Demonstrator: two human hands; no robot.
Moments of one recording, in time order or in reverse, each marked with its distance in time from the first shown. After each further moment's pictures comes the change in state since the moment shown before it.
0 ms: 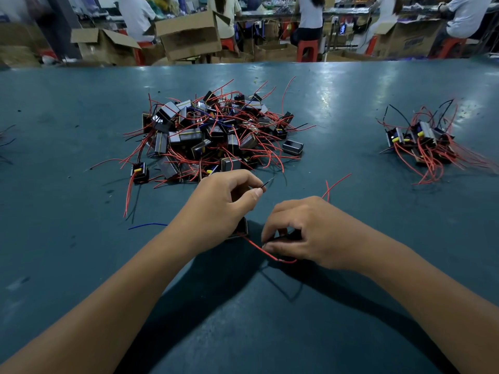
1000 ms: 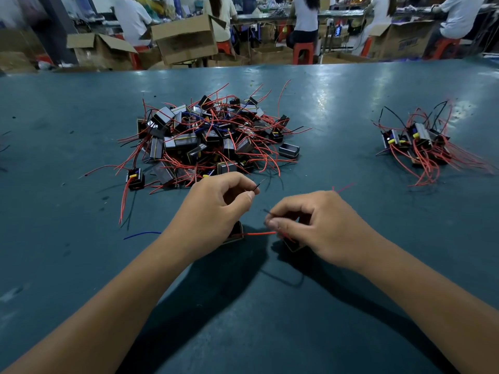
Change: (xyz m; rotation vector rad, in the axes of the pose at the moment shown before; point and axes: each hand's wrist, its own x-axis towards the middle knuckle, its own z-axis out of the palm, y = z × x) left_hand 0.000 0.003 0.001 -0.040 0.062 -0.031; right_hand -0.008 0.010 0.002 0.321 0.270 0.213
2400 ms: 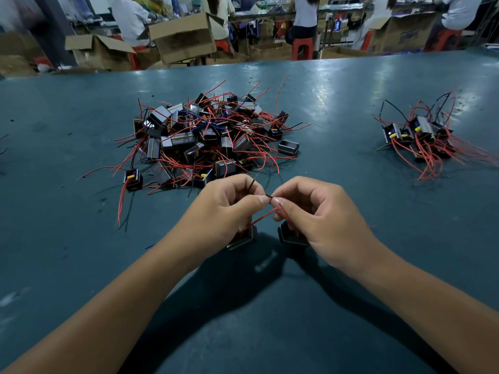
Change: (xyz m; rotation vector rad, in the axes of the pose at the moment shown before) left_hand -0.002 0.004 0.010 -0.328 -0.150 -0.064; right_hand -0.003 -0.009 0.016 0.411 0.251 0.083
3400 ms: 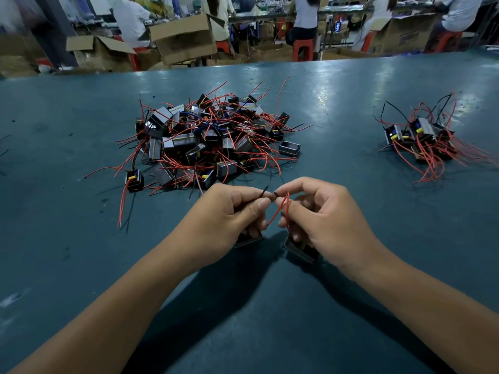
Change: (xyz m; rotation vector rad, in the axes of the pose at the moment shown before) left_hand -0.001 -0.003 -0.004 0.169 -0.072 0.041; right_hand 0.002 0.001 0.004 0.112 0.089 0.130
